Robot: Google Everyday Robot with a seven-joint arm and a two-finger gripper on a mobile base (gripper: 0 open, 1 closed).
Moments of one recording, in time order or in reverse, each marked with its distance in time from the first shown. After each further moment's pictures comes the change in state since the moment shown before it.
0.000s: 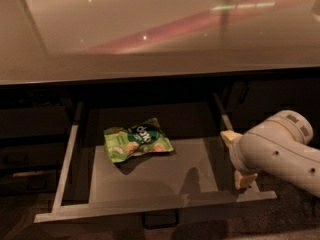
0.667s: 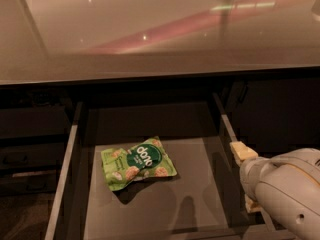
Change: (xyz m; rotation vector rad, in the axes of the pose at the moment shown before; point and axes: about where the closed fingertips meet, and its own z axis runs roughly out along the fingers) arm -0.006 0.044 -0.048 0.148 0.054 -0.008
